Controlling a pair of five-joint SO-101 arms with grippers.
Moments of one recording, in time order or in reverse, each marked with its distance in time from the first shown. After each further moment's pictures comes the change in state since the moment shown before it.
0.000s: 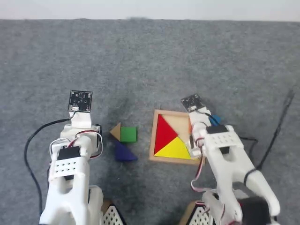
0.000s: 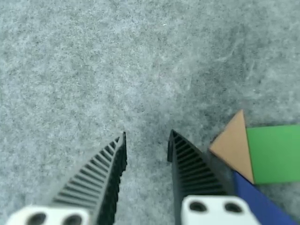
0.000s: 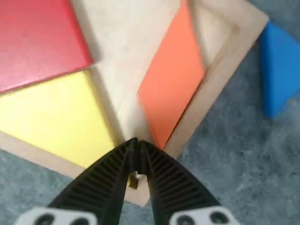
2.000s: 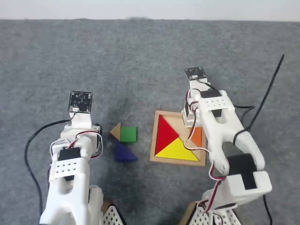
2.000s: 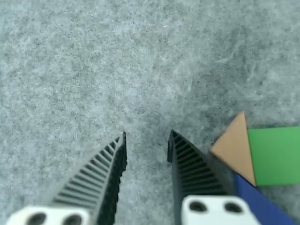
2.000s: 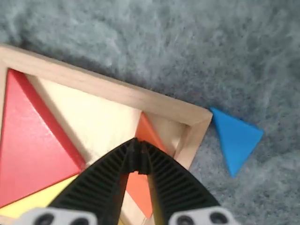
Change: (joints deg) left arm 0.0 -0.1 1.1 -1.8 0.0; right arm 0.3 26.5 -33.8 8.1 -10.8
